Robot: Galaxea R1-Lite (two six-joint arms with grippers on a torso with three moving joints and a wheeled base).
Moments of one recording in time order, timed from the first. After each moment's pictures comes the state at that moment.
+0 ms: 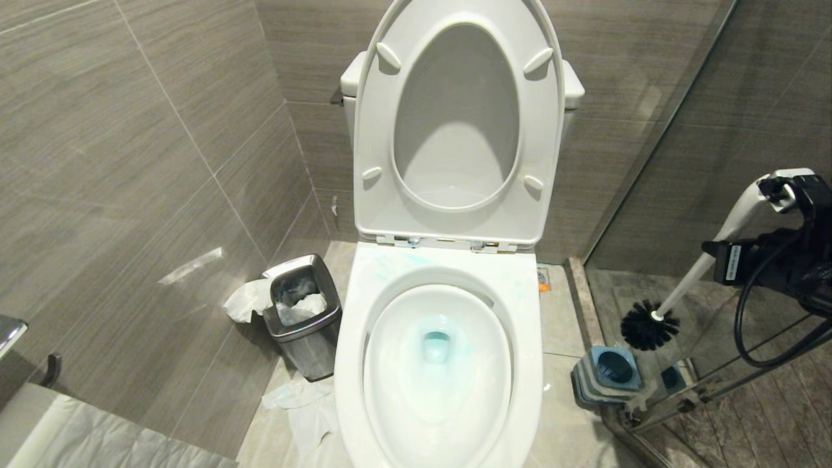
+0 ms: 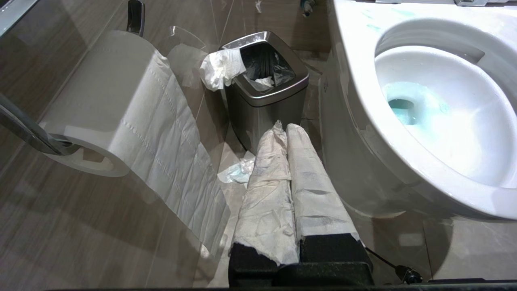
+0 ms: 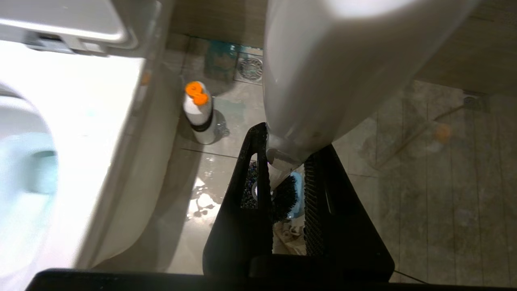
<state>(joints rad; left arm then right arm) 0.00 0.00 0.00 0.01 -0.01 0.00 -0.10 1.56 -0.78 -0.49 -0.01 -0.07</state>
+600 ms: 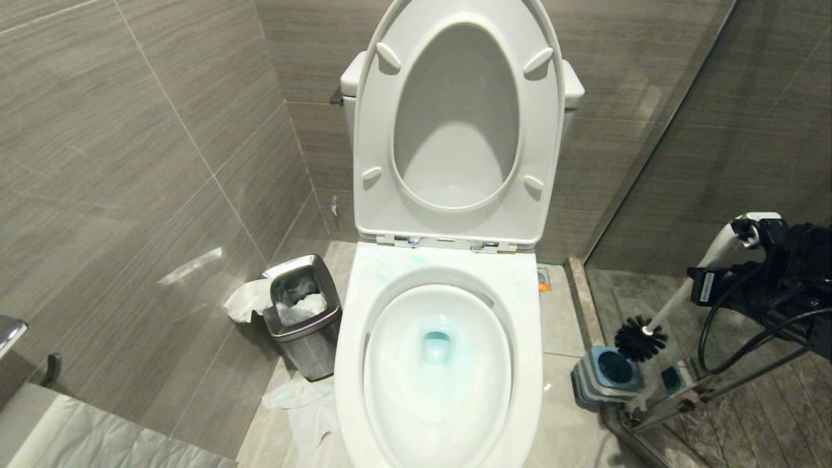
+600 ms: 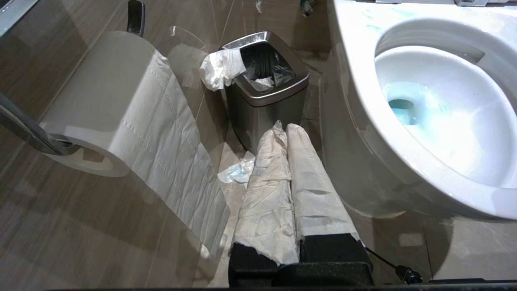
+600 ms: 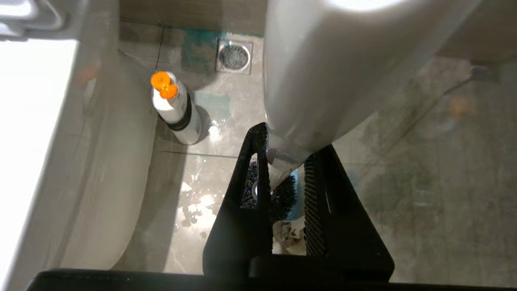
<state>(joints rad) 0.00 0.00 0.00 0.01 -0.01 0.00 -0.17 1.81 -0.69 -0.81 0.00 -0.03</state>
